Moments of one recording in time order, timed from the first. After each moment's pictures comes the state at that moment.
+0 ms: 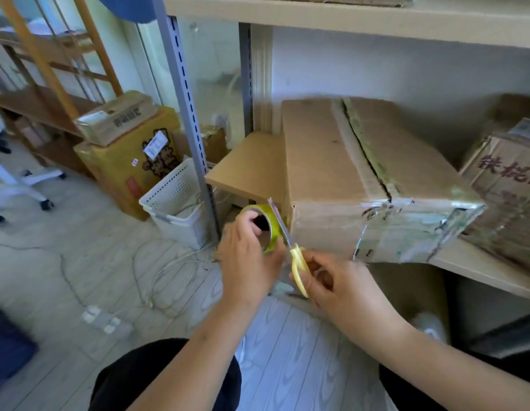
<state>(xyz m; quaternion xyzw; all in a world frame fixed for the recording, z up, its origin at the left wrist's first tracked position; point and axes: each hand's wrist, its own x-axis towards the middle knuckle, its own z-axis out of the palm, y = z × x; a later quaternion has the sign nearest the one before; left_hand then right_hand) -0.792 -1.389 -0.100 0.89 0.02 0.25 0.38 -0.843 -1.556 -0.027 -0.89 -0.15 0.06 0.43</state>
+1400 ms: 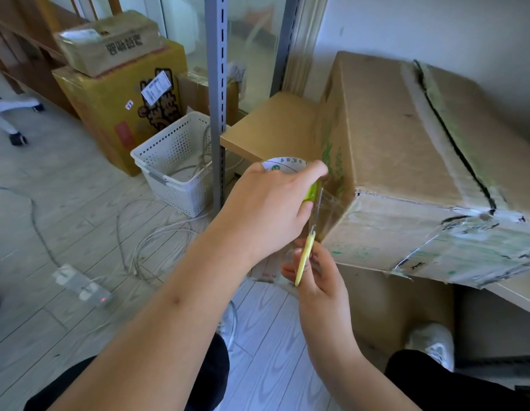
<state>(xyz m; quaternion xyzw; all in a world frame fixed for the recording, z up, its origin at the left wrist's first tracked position) -0.746 -1.334 -0.047 0.96 -0.15 0.18 0.16 -0.811 -1.454 -0.118 -0.74 0.08 0.03 0.67</state>
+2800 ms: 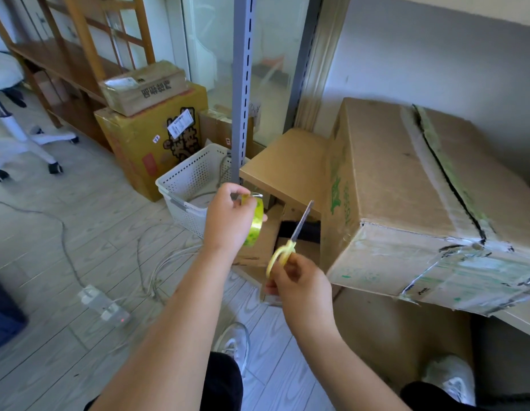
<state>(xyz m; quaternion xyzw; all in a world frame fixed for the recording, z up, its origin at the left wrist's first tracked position) -0.726 -1.278 -0.076 0.73 0.21 0.10 0.64 -0.792 -1.413 -0.093 -0.82 0.06 0.08 0.57</state>
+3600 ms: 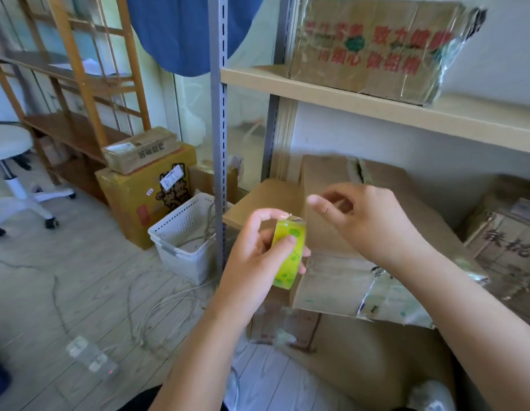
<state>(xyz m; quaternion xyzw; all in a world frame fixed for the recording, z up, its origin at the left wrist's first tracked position) -0.816 -1.354 0.028 0.61 -0.05 0.08 0.78 -0.751 -1.514 0.092 -0.93 -0.19 -0.15 0.26</state>
